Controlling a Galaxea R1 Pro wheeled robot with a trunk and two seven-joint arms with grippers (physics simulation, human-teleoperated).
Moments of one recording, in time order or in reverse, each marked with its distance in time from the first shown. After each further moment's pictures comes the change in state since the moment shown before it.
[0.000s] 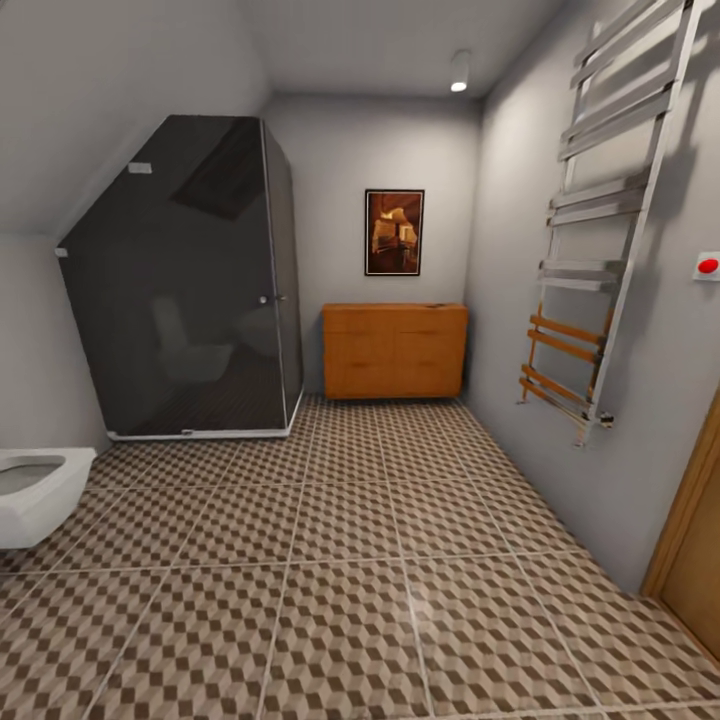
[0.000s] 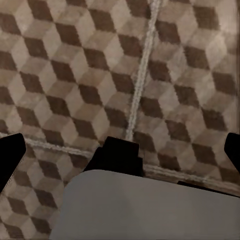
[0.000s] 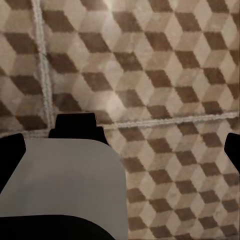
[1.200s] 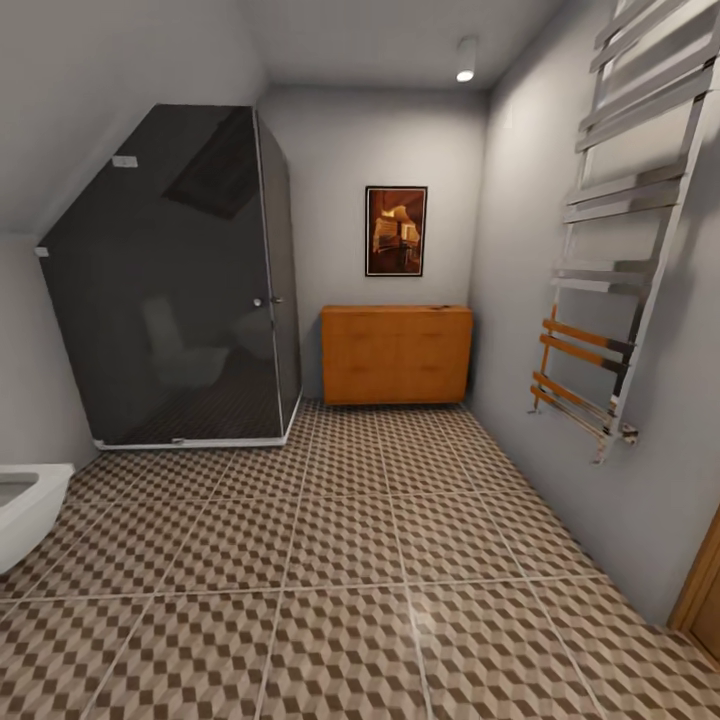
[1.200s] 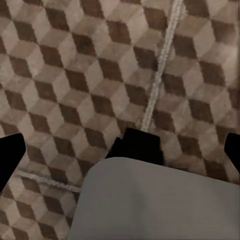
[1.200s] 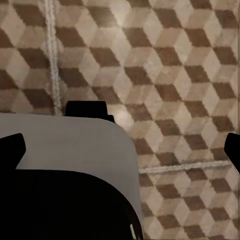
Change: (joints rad) left arm 0.040 0.019 0.020 0.000 0.010 -0.043 0.018; right arm 0.066 -0.002 0.007 0.004 -0.001 -0.111 0.037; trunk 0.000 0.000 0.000
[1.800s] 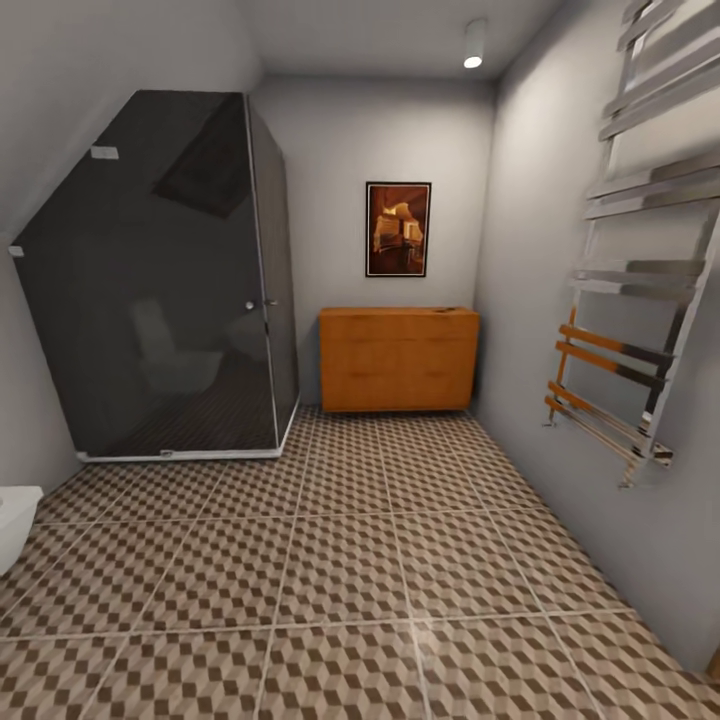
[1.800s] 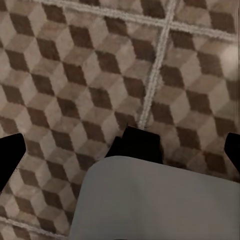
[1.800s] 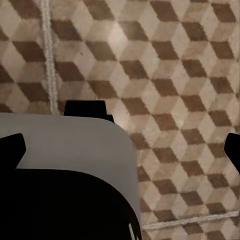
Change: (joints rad) left arm 0.000 0.000 -0.002 -0.003 -0.006 0.010 -0.004; right arm 0.000 -0.001 0.000 0.000 0.000 0.000 -0.002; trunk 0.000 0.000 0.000
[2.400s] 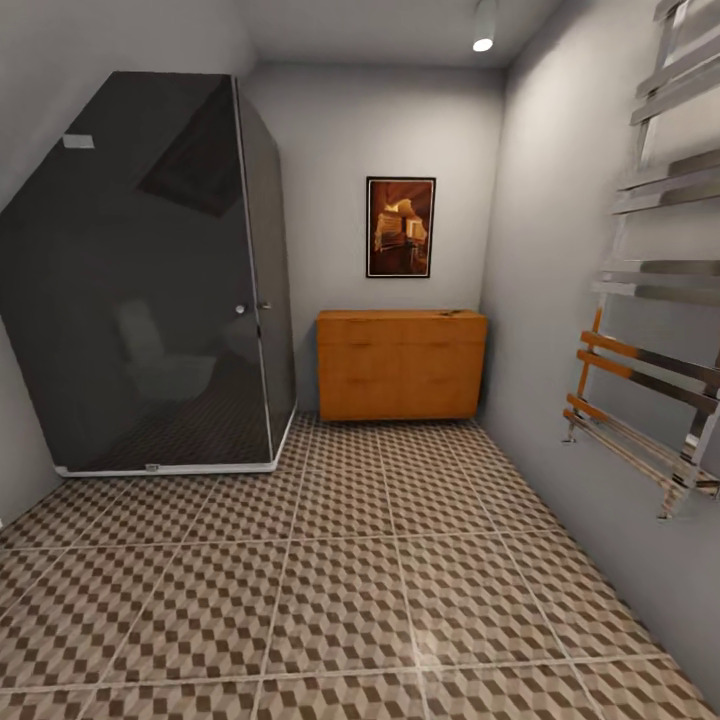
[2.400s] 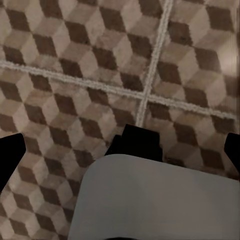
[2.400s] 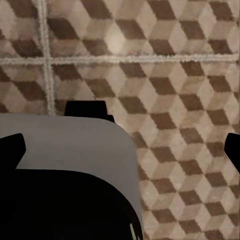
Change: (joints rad) left arm 0.000 0.000 0.000 -0.001 0.000 0.008 -0.001; right arm 0.000 0.001 0.000 0.000 -0.002 0.000 -0.001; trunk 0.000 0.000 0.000
